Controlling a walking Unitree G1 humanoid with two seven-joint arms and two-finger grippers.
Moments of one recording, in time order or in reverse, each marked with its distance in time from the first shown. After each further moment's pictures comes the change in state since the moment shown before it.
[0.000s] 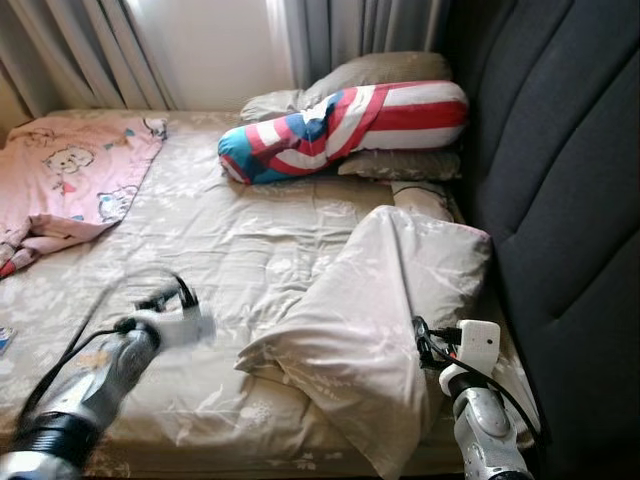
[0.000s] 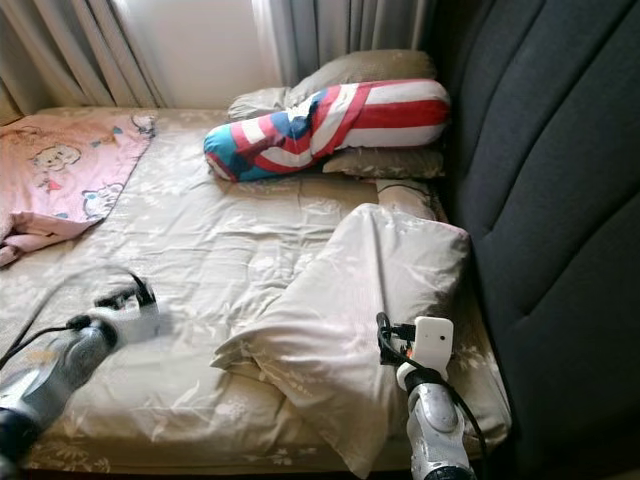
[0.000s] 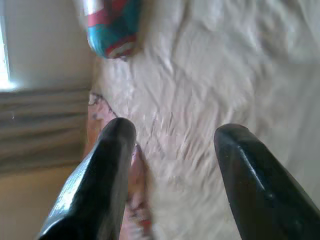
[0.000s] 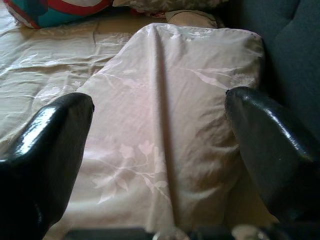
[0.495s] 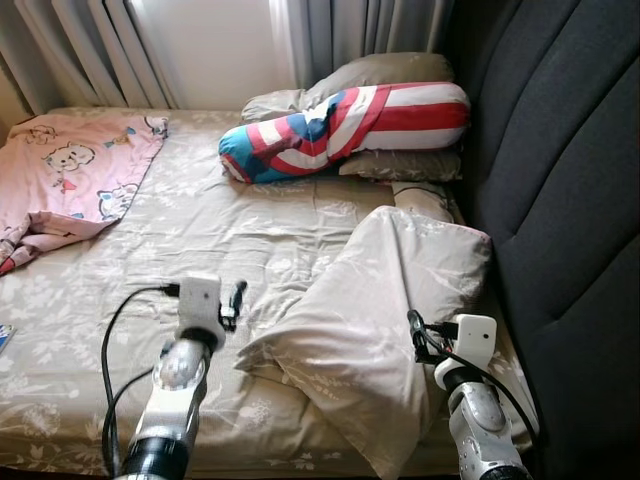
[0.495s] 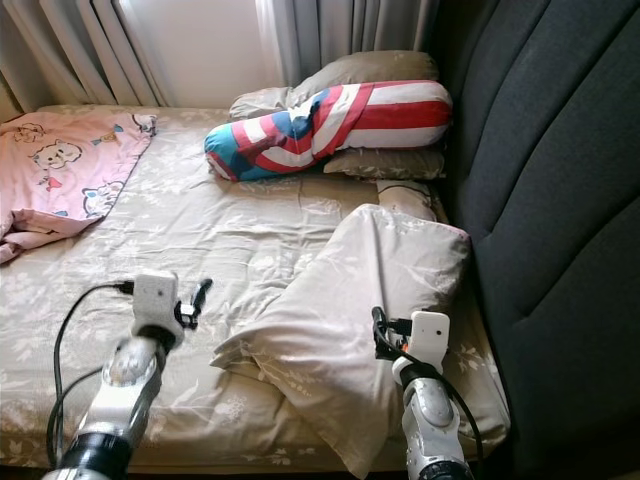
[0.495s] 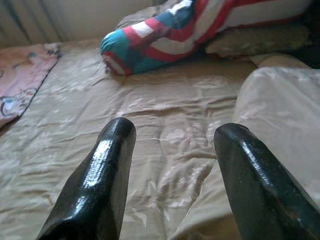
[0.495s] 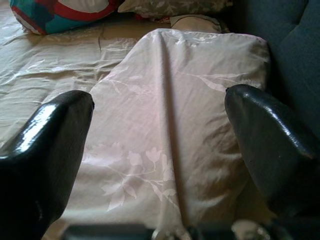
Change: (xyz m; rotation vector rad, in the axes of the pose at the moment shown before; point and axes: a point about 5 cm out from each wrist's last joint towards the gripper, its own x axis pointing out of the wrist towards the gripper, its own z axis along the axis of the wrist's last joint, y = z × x) left arm 0.002 -0.033 0.035 -0.957 -0.199 0.206; right arm 0.004 0.006 0.006 0.021 -0.023 0.015
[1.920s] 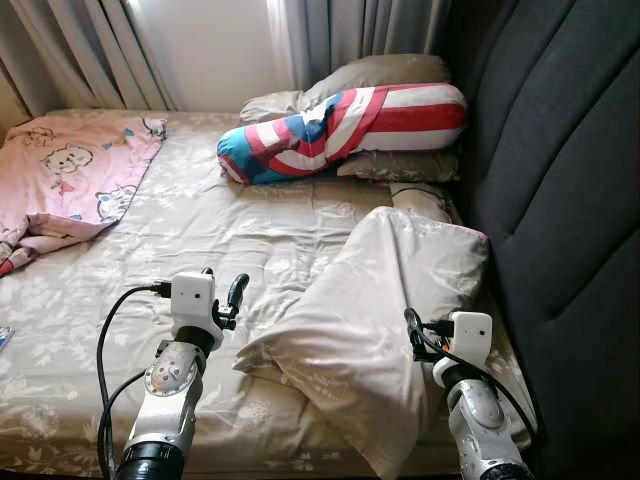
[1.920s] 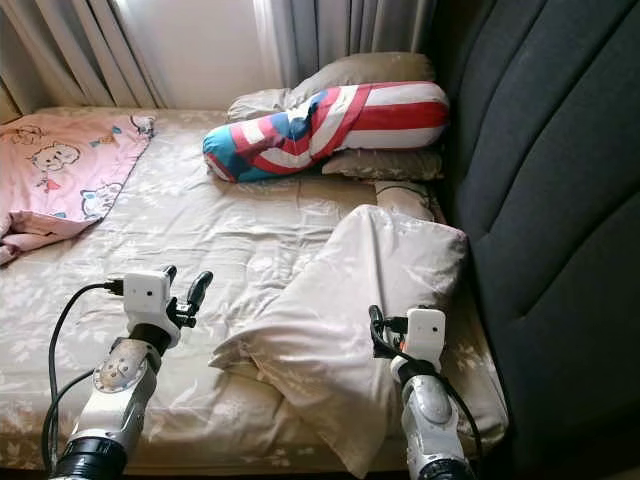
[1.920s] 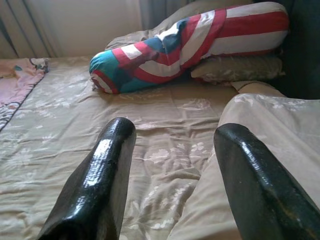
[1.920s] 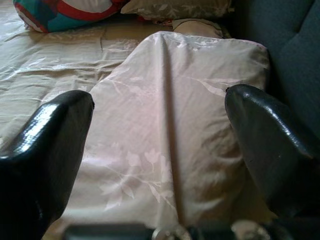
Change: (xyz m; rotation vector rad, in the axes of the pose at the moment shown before) left arm -0.002 0.002 0.011 -0.081 -0.076 -0.028; right arm 0.002 0.003 0.002 -0.037 0.002 0.017
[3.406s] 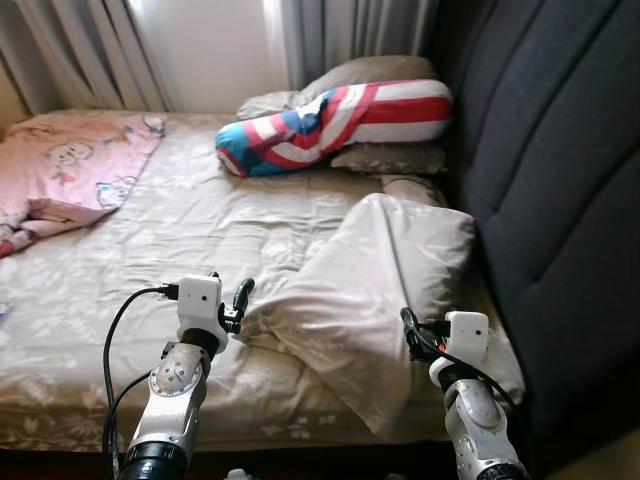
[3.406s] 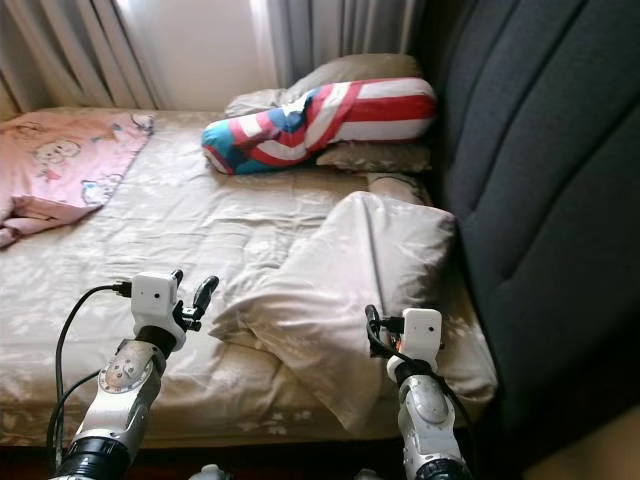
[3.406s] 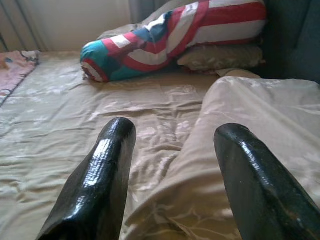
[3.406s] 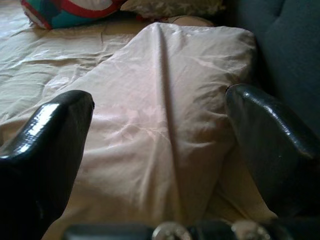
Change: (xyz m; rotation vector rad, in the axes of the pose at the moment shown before) left arm 0.000 -0.005 -0.006 0.003 0.038 -0.020; right arm 0.000 0.006 0.000 0.006 -0.004 0.015
